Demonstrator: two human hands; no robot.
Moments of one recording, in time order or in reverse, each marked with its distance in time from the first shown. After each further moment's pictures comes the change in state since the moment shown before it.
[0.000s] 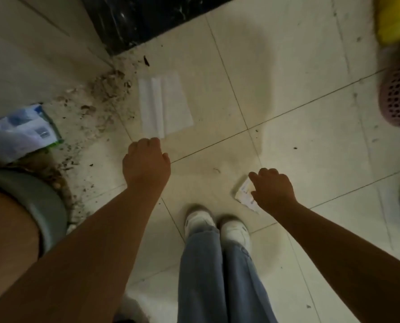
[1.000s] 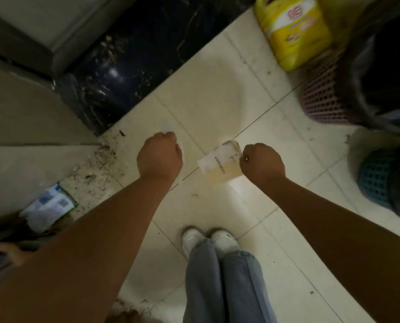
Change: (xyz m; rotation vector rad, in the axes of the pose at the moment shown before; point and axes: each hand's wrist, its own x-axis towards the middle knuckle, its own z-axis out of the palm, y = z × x) left_hand -0.049 0.139 -0.137 0.084 0.199 0.353; right_hand -0.084 0.092 -0.118 0.661 0.419 0.254
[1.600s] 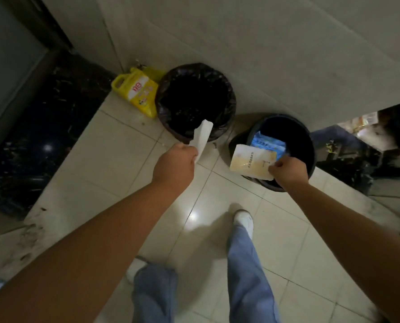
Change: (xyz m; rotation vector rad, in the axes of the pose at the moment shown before) left_hand -0.159 0.322 -0.107 -0.083 -0.107 0.623; right_hand -0.208 0.304 -0.191 0.436 0.252 0.698
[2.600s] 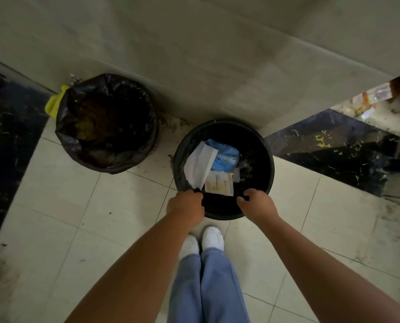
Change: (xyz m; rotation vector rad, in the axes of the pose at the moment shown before) left_hand 0.136 0.208 0.215 0.376 -0.617 -0.175; right_hand 0.168 0.182 -0.011 0.105 -0.399 0.021
